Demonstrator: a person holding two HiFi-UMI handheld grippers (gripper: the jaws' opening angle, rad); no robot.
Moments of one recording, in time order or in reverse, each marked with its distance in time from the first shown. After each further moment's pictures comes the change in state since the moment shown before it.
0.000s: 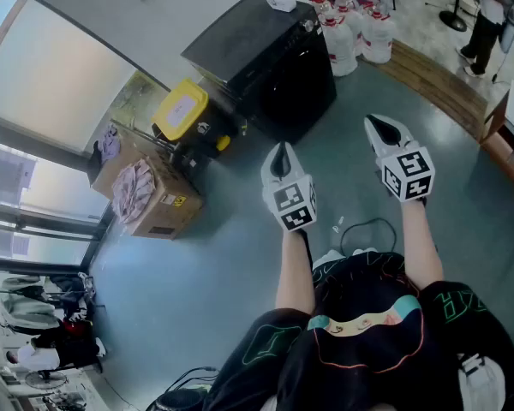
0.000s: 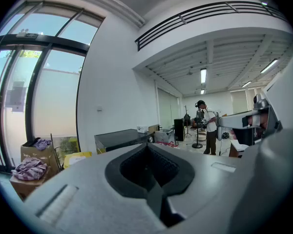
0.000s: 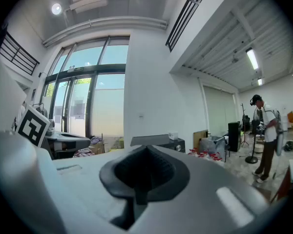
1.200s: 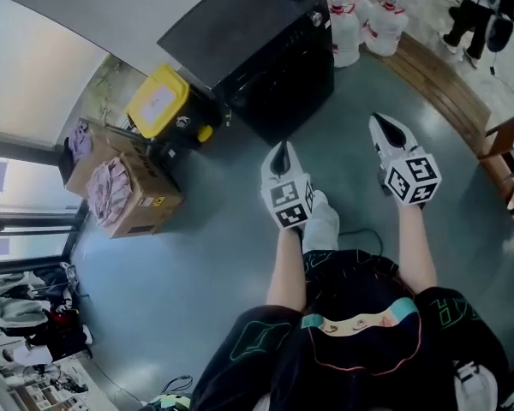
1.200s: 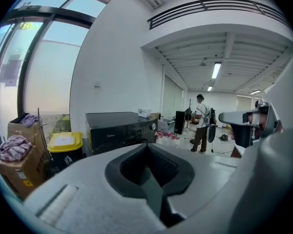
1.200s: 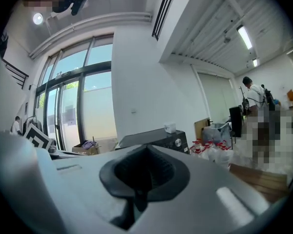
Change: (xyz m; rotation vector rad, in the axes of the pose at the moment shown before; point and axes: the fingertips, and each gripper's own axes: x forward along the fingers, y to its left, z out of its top) left arm 0.190 0.020 -0.068 -0.145 0.179 -0.024; right arm 0.167 -0.096 -0.043 0.145 0.054 0.014
